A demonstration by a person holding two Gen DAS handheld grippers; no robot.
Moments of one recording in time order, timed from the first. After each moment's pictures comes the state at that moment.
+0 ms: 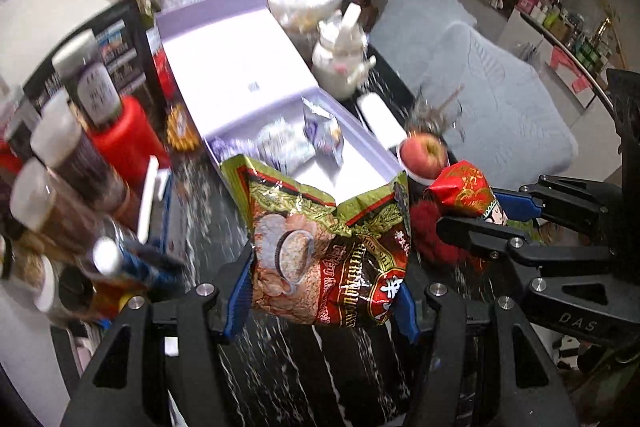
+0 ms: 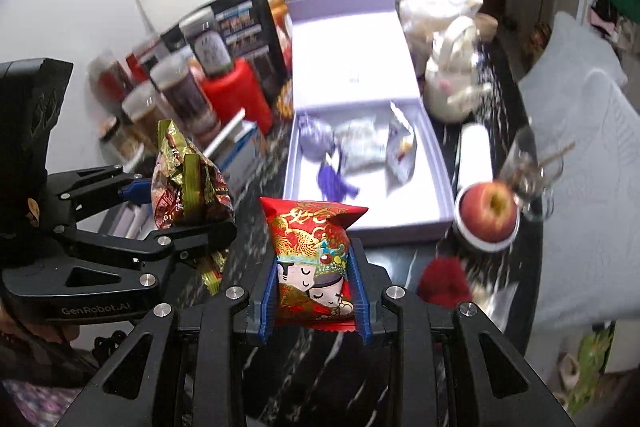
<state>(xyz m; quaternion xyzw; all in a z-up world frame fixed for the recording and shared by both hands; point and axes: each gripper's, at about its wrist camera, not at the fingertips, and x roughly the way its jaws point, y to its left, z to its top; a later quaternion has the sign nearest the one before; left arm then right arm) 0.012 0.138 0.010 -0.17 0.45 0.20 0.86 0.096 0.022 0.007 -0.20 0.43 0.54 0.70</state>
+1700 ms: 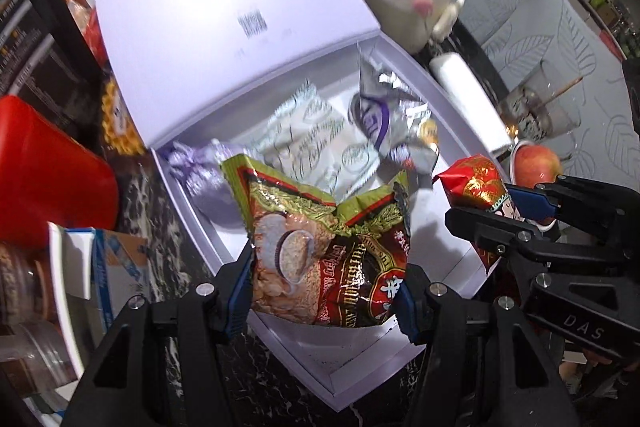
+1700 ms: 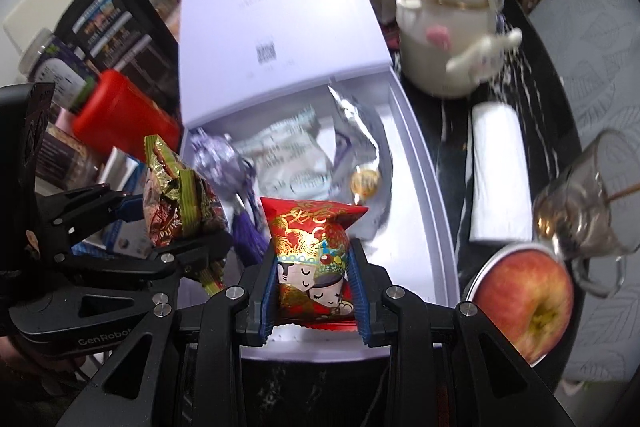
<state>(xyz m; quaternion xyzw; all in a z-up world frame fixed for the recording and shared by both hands) 0.138 0.251 -0.131 -0.20 0.56 0.18 0.78 0.226 0.137 -0.121 -0.19 0.53 0.47 0.67</state>
